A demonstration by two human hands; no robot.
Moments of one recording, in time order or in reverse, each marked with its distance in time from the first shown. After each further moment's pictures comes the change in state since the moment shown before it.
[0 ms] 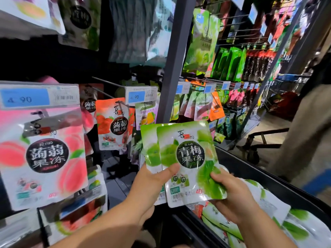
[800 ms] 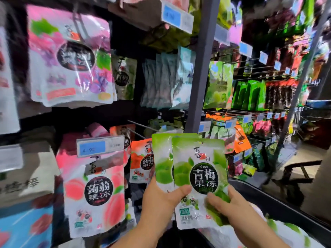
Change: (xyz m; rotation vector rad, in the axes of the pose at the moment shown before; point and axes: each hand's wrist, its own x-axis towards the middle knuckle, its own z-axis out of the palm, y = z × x) left_hand -0.011 0.059 -0.024 0.253 0.191 0.243; right_hand 0.010 -0.017 0.060 -0.462 -0.033 -0.176
